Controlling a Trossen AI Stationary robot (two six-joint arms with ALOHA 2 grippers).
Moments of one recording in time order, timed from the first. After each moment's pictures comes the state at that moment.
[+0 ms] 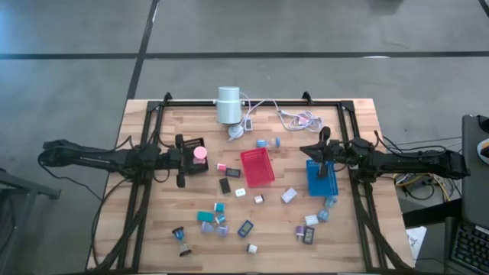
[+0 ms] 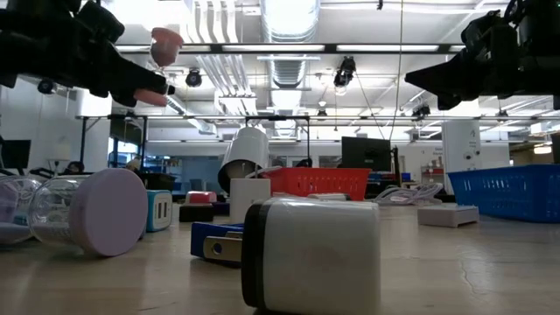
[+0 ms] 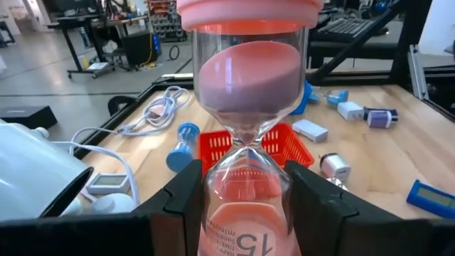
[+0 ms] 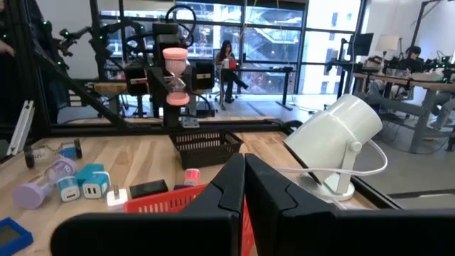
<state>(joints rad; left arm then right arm) -0.04 0.56 0.16 0.22 -0.16 0.06 -0.19 0.57 0.02 0.62 -0.02 -0.01</state>
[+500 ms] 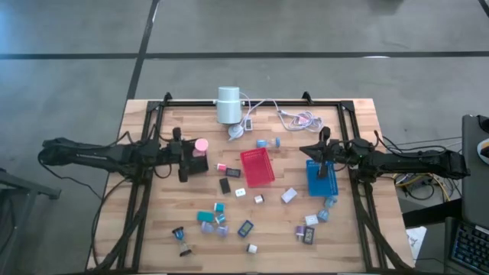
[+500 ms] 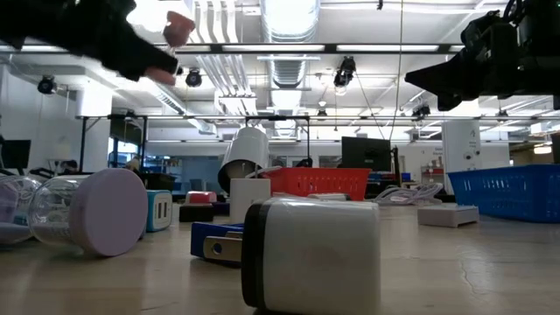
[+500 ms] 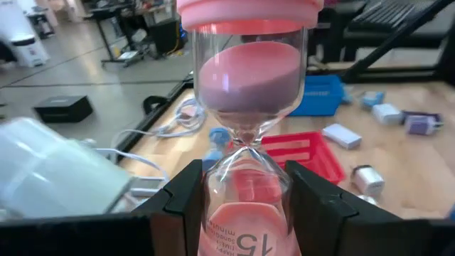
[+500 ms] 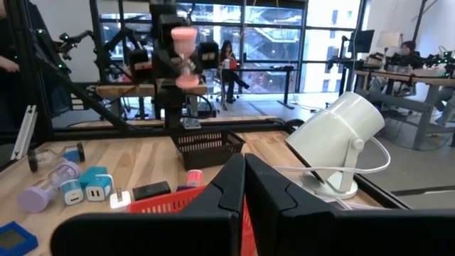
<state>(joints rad) -0.04 0.63 0.39 -0.01 -0.28 0.08 -0.19 0.57 0.02 0.62 -0.02 0.02</state>
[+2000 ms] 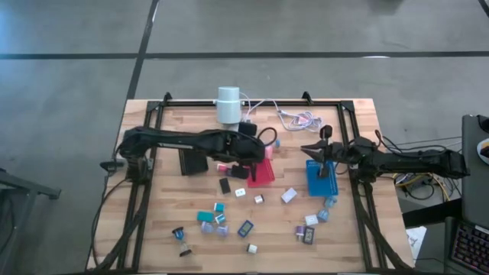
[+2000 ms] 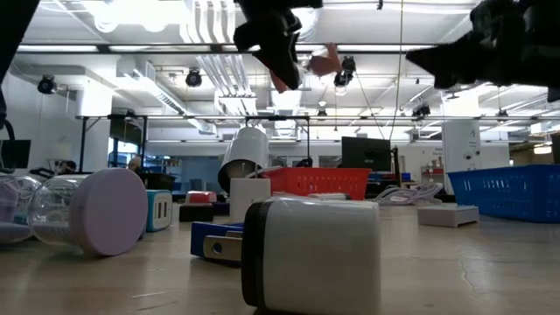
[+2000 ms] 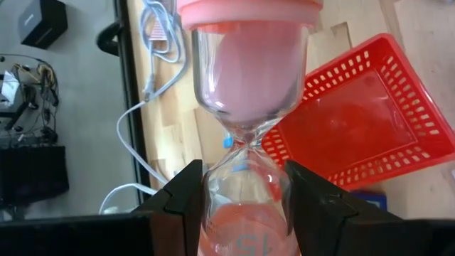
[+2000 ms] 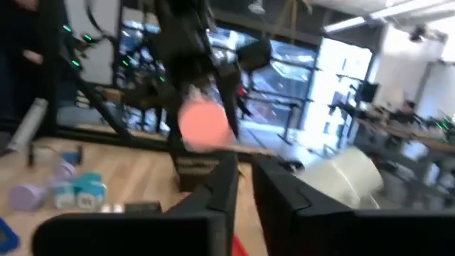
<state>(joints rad) -0.04 1.93 1.80 -0.97 -0.45 0.36 -0.18 0.58 0.05 0.68 -0.09 -0.16</state>
